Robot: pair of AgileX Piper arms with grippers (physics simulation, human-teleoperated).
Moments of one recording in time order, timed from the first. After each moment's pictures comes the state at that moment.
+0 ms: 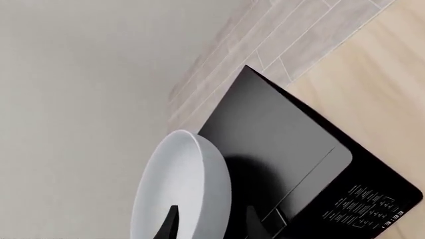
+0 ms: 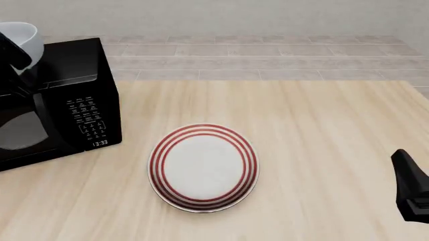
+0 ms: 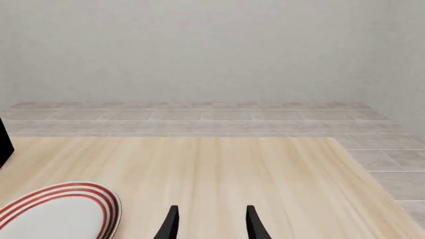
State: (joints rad) left arm 0.22 1.25 -0.81 -0.08 0.95; right arm 0.00 0.03 0.00 -0.03 0.00
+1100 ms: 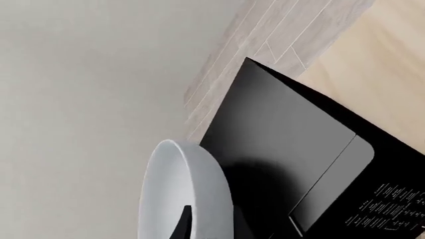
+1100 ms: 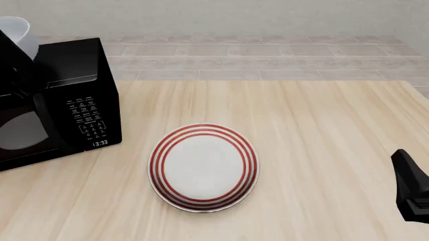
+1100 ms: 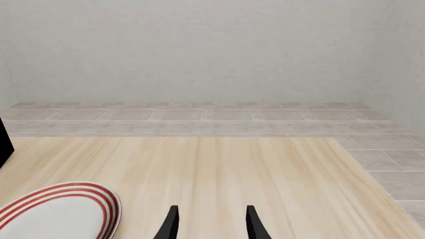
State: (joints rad) left arm 0.26 1.35 -0.83 -0.17 0.95; right arm 0.00 0.03 0.00 -0.03 0.00
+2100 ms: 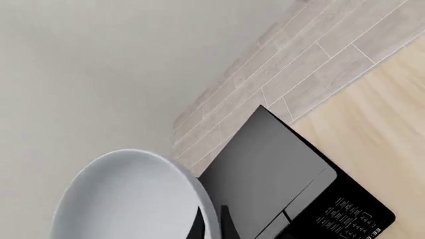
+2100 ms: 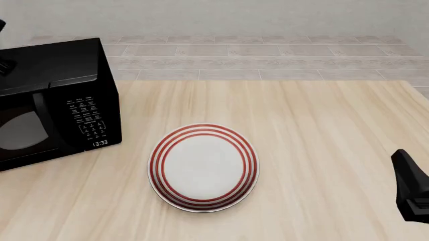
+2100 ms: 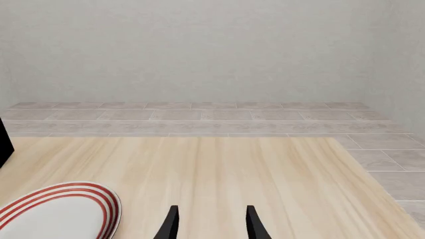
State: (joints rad) left arm 0.14 1.01 -0.87 0.11 0.91; right arm 0.00 0.03 0.00 -0.03 0.00
